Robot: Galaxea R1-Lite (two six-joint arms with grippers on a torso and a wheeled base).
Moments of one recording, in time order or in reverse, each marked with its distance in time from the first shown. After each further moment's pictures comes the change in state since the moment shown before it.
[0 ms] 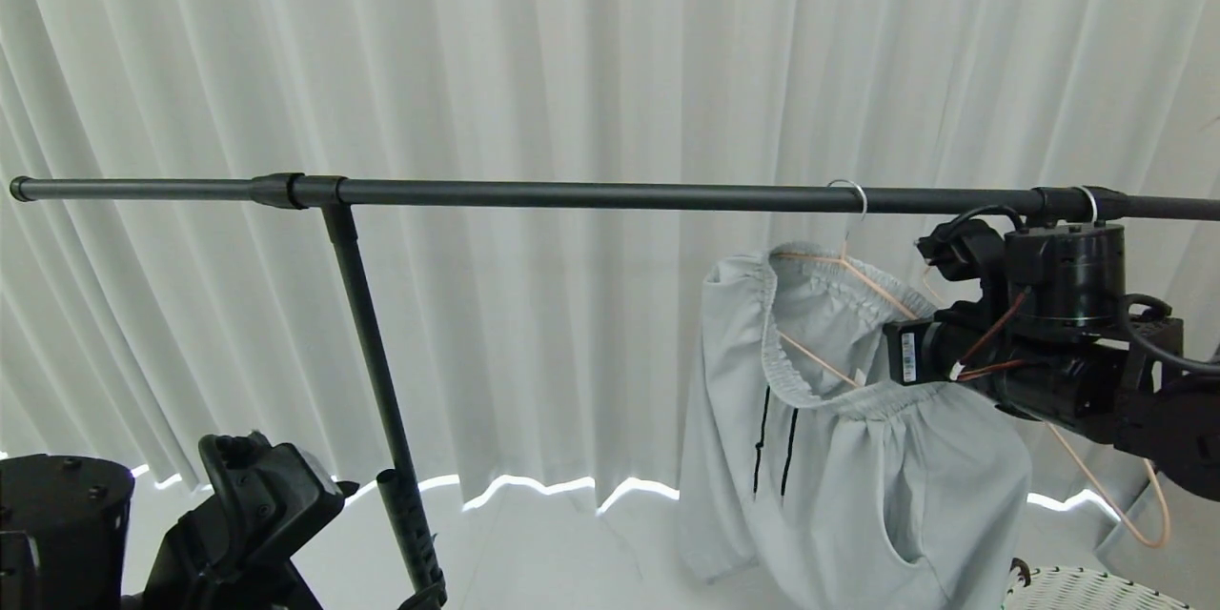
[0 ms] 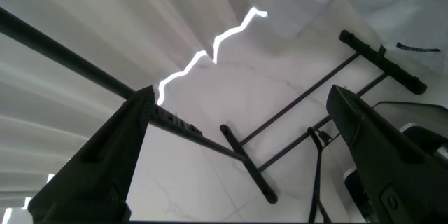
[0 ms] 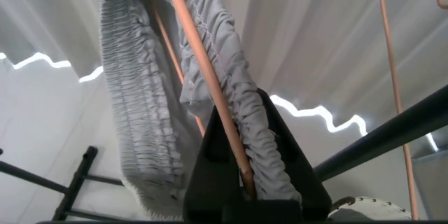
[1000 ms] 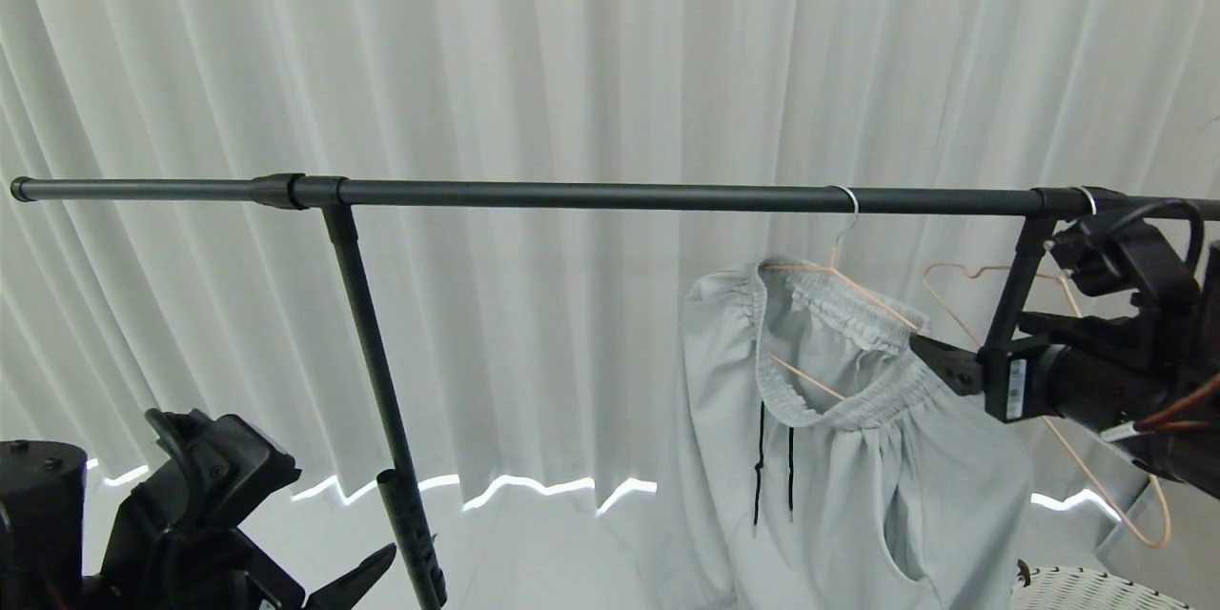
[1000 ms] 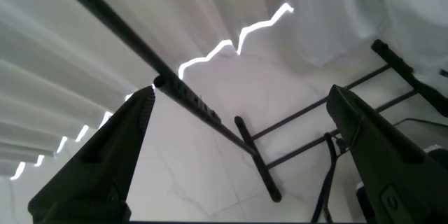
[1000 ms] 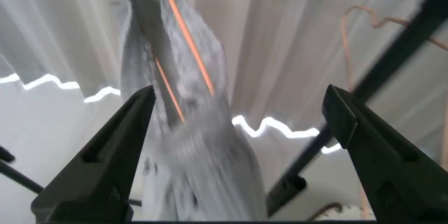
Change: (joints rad) left arm 0.170 -0.020 0.001 0.000 0.005 -0.007; right arm 0.066 -0.336 0.214 -0.007 -0.059 -0.053
